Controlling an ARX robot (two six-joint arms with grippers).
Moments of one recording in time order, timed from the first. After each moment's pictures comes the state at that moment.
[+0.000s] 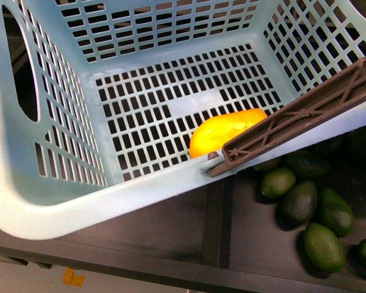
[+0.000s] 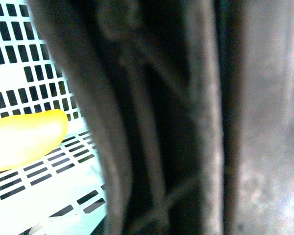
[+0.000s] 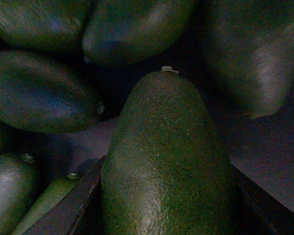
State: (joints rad) left arm -0.74 1.66 1.36 -0.31 0.06 -0.94; right arm -0.43 2.28 0.93 0.57 -0.46 -0.32
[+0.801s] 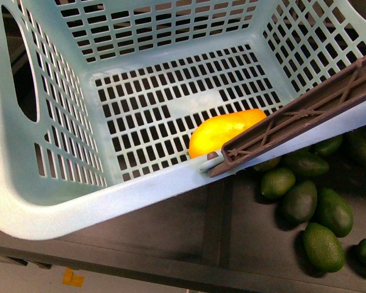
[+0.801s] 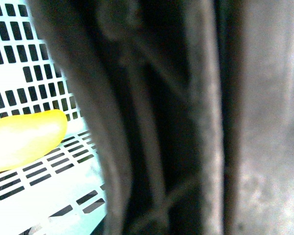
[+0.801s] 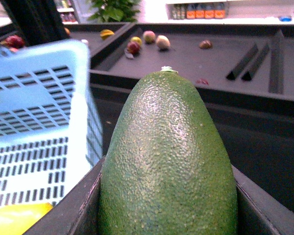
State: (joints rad) left arm -0.74 1.66 1.36 -0.31 0.06 -0.94; right arm -0.31 1.25 0.66 0.47 -0.68 -0.01
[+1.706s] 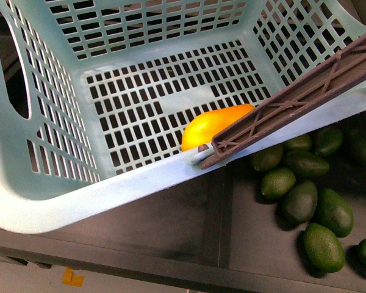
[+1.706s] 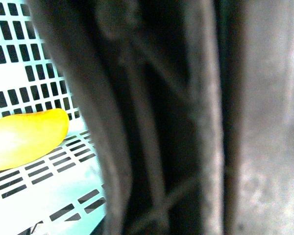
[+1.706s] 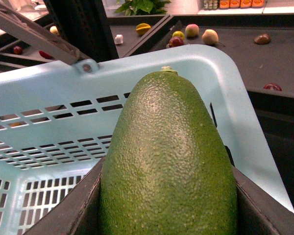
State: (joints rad) left arm -0.73 1.66 1.36 -0.31 0.04 -0.94; right arm 0.23 1.55 0.82 0.59 -0.19 0.10
